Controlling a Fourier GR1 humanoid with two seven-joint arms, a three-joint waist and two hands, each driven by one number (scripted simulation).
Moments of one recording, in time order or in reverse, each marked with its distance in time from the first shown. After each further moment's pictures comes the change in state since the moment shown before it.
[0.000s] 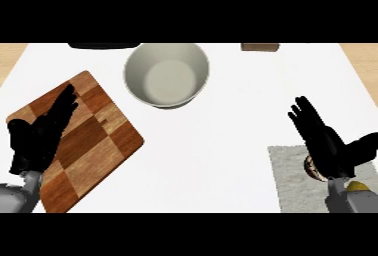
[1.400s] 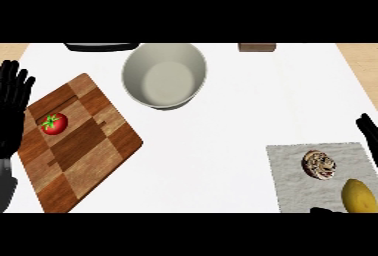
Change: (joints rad) left arm -0.029 -0.052 0.269 0.051 0.107 -0.064 -0.257; right arm 0.337 -0.356 0.070 -0.756 0.875 -0.229 0.387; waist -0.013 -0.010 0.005
